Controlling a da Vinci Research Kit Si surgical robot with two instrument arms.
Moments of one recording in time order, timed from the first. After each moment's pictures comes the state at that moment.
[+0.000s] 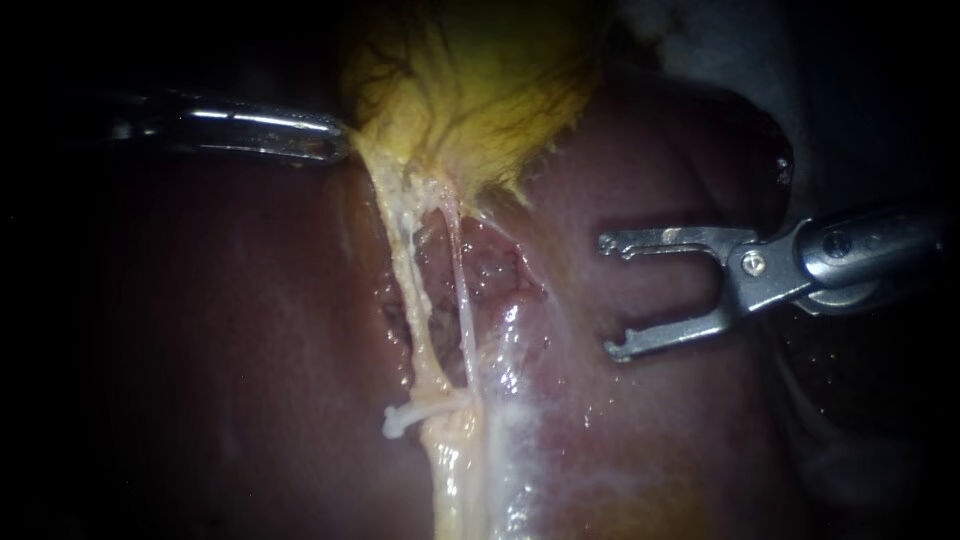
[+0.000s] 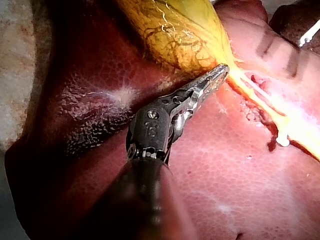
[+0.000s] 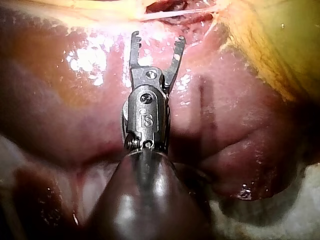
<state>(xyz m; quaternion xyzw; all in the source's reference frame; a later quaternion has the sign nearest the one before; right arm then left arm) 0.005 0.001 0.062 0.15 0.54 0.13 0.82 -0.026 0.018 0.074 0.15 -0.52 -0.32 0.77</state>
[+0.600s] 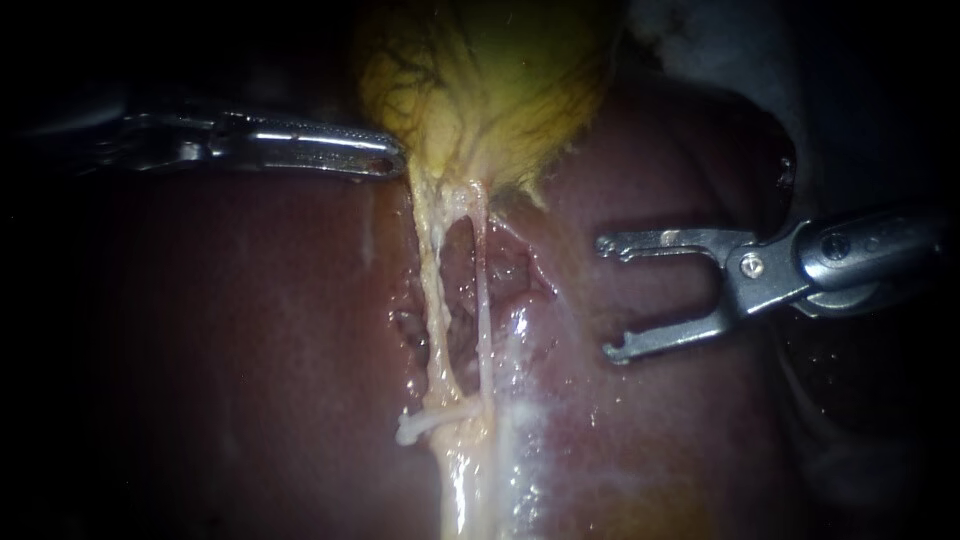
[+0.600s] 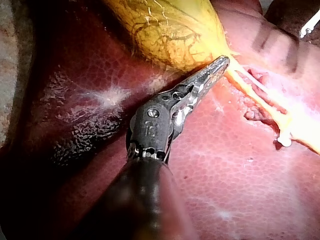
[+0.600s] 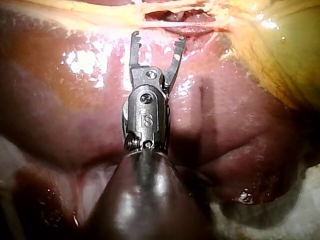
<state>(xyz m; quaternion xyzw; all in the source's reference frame) 0.005 0.001 0.062 0.15 0.54 0.13 0.82 -0.028 0.017 0.078 0.15 -0.53 -0.31 0.78</state>
